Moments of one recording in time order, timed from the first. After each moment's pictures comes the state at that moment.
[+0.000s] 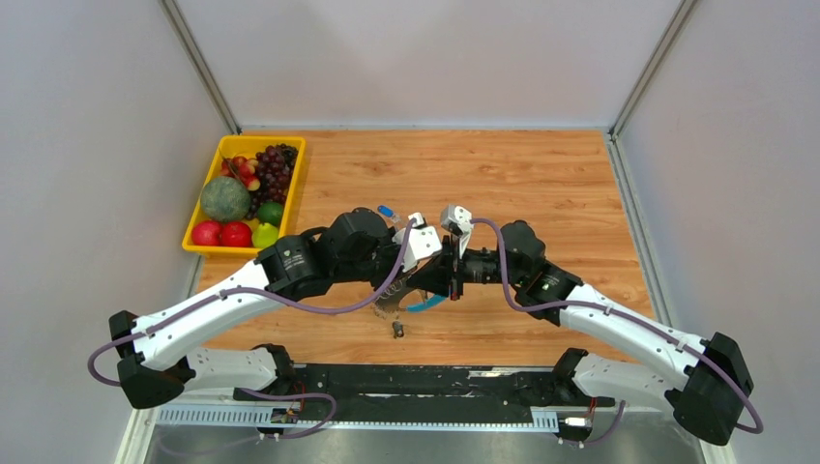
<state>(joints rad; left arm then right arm) -1.06 1.13 1.24 -0.73 0.04 0.23 0.86 1.03 0.71 0.24 -0.64 0.32</state>
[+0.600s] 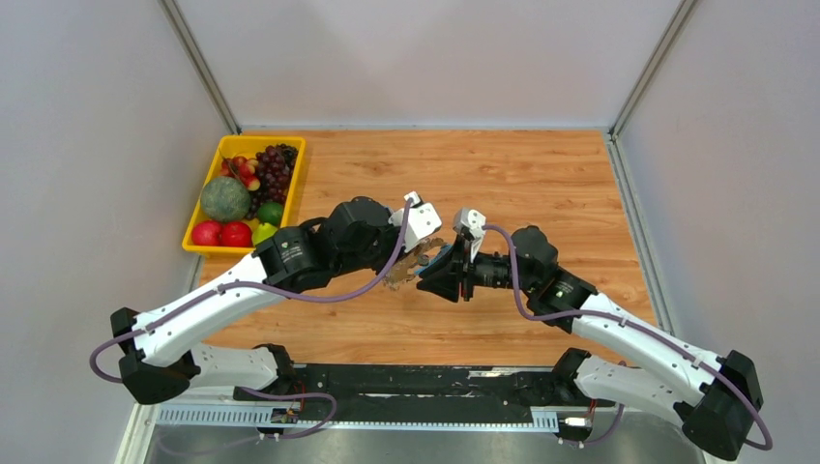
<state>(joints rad) -1.06 1.16 1.32 -0.75 -0.15 0.20 0.83 0.95 0.69 0.15 -0.59 0.27</state>
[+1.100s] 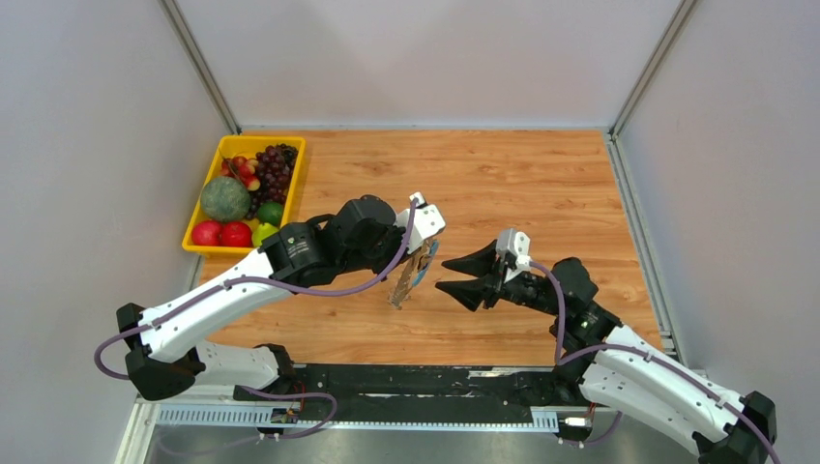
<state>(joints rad) -1.06 1.21 1.37 -0.83 -0.13 0.16 0.83 0.67 0.51 0.29 -0.46 0.14</state>
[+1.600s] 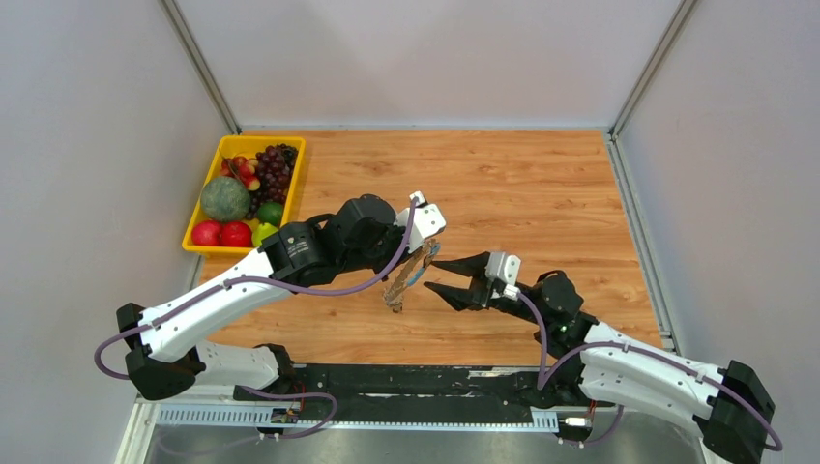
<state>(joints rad) -1.06 1.21 1.38 -0.83 -0.11 0.15 0.94 0.74 0.36 0.66 -0.33 -0.06</state>
